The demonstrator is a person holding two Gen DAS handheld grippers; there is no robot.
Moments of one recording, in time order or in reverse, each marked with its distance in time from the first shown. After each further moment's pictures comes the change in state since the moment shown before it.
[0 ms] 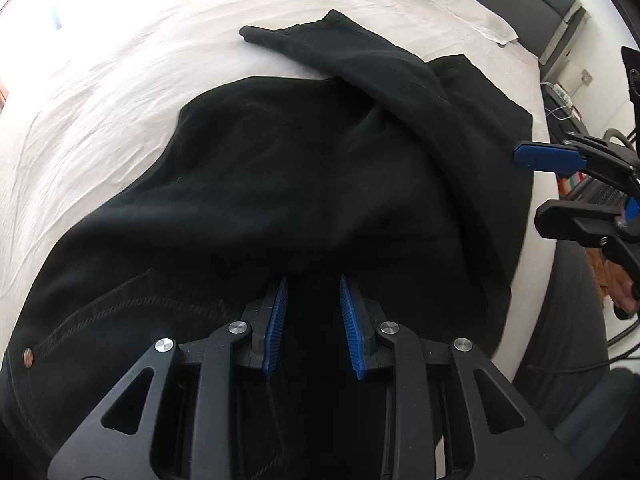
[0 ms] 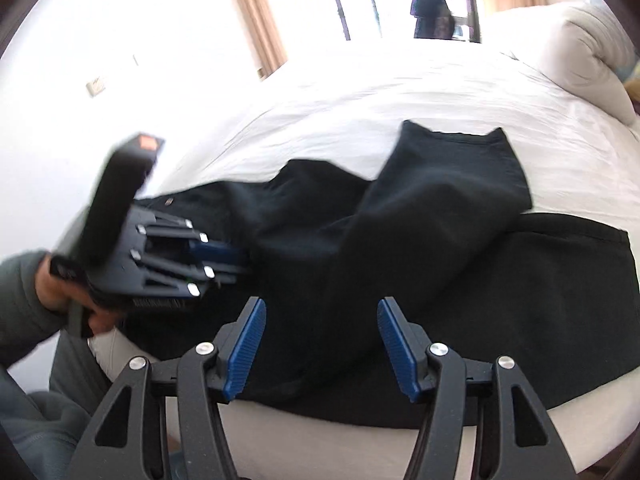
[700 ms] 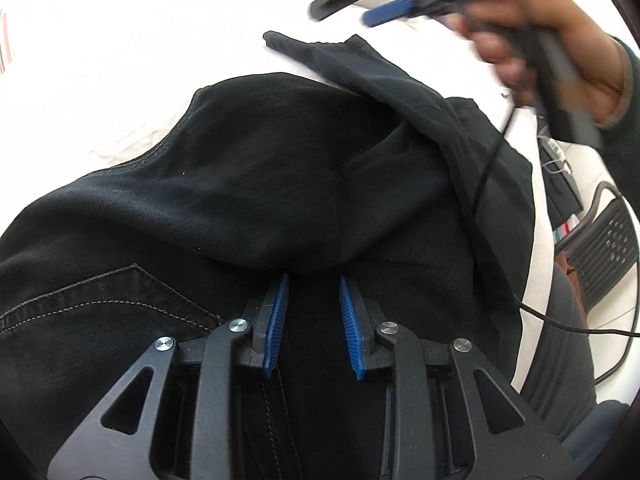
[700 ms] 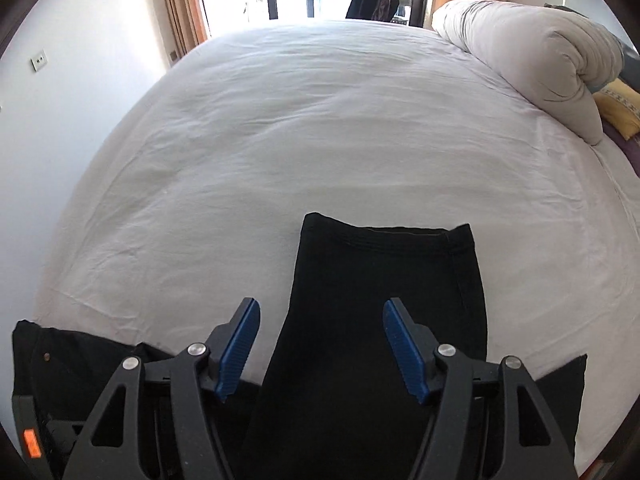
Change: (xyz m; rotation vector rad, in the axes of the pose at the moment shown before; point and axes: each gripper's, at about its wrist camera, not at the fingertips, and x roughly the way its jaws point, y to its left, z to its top) left arm 0.020 0.018 -0.017 -0.141 -0.139 -0.091; right arm 0.114 -0.060 0.185 0.044 0.138 -0.320
